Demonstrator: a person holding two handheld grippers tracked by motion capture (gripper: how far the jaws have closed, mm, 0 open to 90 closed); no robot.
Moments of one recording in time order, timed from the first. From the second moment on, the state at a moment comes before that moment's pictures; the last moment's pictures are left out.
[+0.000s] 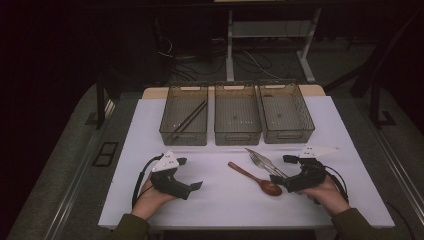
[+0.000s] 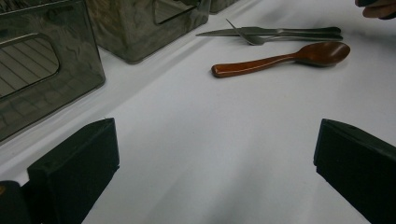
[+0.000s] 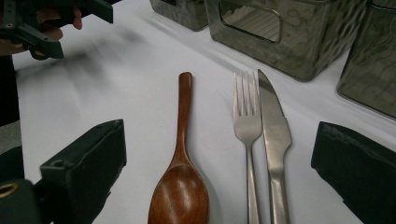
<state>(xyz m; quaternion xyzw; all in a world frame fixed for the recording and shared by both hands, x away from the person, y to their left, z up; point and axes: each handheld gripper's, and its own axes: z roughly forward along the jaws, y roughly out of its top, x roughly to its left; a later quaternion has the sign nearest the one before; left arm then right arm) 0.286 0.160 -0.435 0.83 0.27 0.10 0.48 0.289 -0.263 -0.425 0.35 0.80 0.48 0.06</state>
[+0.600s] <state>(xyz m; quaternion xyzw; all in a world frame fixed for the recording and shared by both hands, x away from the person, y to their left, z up) 0.284 0.160 -0.435 0.83 0.27 0.10 0.48 0.283 -0.256 -0.436 0.35 0.81 0.47 0.03</state>
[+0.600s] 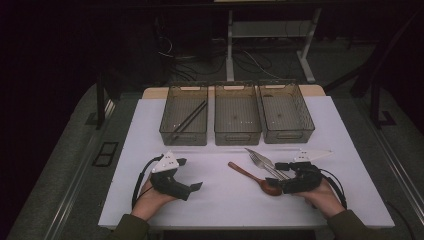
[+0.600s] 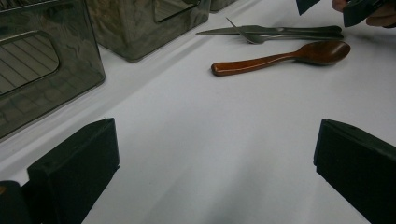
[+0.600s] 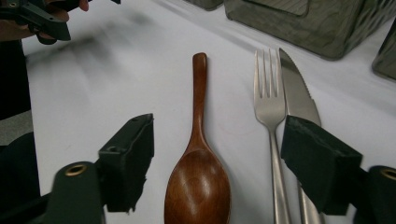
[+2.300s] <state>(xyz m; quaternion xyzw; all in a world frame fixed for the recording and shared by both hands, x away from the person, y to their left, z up) 0.283 0.159 -0.436 0.83 0.27 0.10 0.47 0.270 -0.238 -0.452 0.28 0.88 0.38 0.05</state>
